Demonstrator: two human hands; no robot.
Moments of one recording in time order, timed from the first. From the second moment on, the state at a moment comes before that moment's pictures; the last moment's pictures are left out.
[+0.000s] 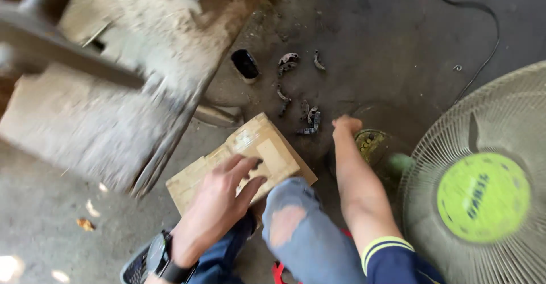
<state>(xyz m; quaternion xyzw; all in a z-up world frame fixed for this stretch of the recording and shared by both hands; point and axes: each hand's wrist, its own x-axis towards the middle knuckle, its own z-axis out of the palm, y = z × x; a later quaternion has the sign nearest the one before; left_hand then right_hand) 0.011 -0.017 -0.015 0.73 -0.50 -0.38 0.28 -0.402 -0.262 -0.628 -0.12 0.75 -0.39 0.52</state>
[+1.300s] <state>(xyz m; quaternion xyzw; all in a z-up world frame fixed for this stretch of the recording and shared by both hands) 0.025 -0.011 -0.023 0.73 -0.44 -0.41 0.33 -0.193 -0.291 -0.489 -0.22 0.64 -0.38 0.64</state>
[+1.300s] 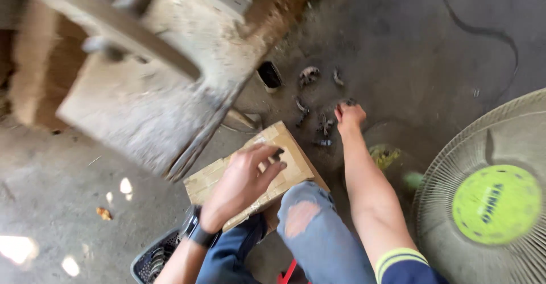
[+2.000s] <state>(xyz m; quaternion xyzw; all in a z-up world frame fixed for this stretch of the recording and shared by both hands) 0.078 -0.001 -0.064 0.75 -0.27 -0.03 0.61 0.009 -0.157 -0.111 -0.30 0.15 -0.17 0.93</state>
